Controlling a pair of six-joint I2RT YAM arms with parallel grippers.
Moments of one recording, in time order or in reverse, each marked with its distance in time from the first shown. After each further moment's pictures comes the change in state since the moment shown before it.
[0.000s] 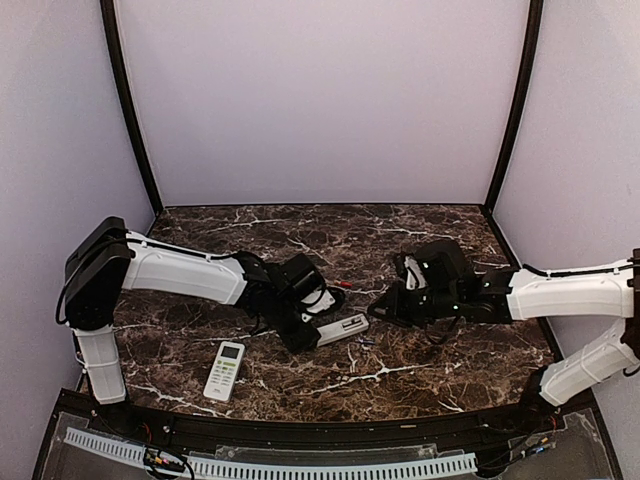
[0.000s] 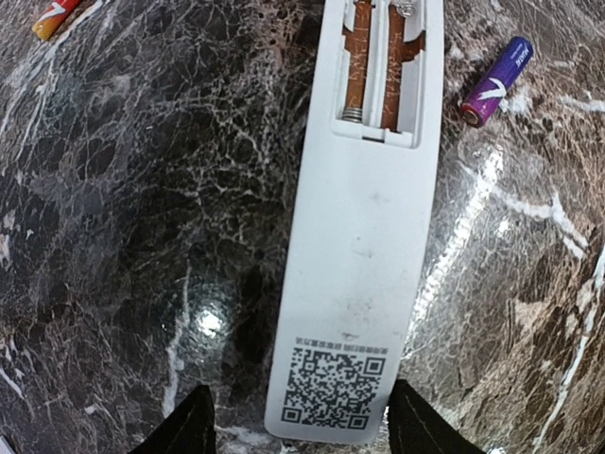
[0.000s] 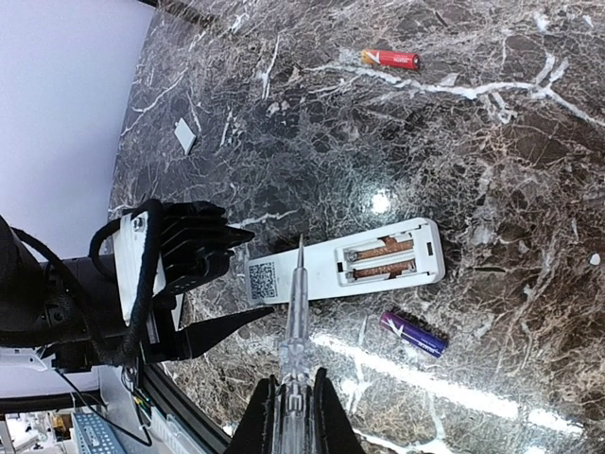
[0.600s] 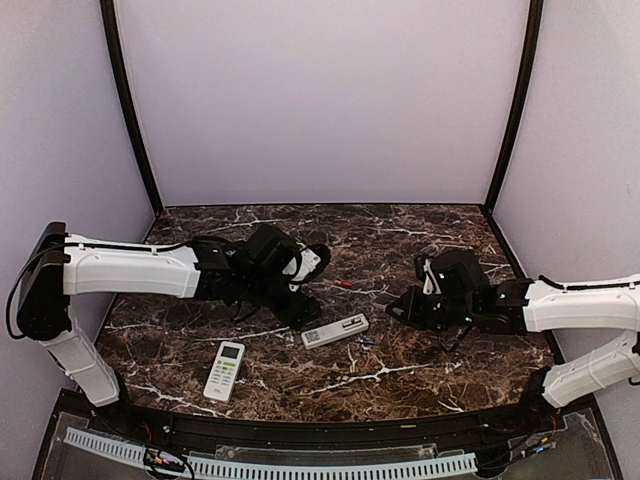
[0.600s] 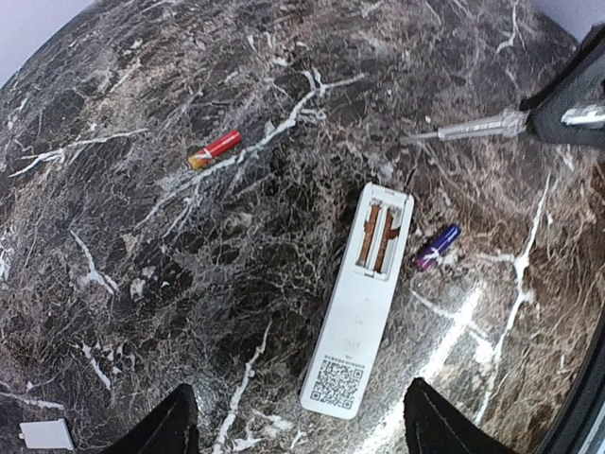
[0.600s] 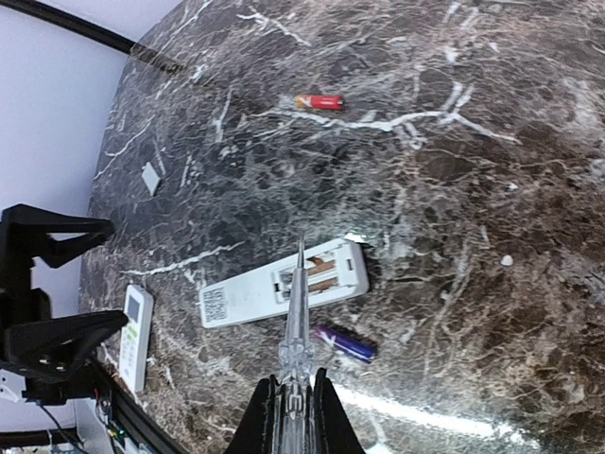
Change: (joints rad) left arm 0.013 -0.256 -0.099 0.159 -0.051 -0.116; right arm 0.000 -0.120 -0.097 -0.005 0.162 0.002
